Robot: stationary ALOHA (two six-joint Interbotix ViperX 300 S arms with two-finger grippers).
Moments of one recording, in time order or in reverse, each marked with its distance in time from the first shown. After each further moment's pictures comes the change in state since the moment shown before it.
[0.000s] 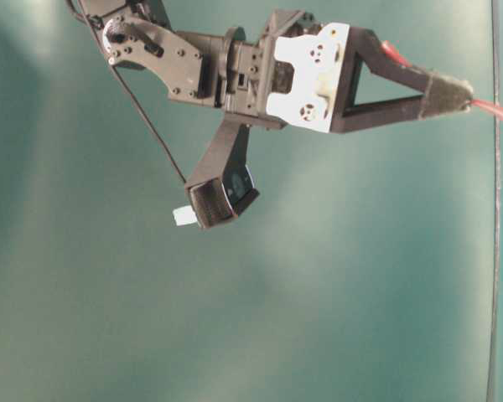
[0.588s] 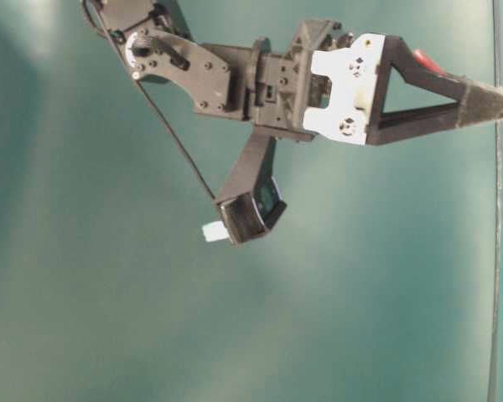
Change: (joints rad) left arm 0.000 0.000 0.000 0.002 0.000 -0.002; right arm 0.014 0.058 -0.002 -0.002 -0.043 0.018
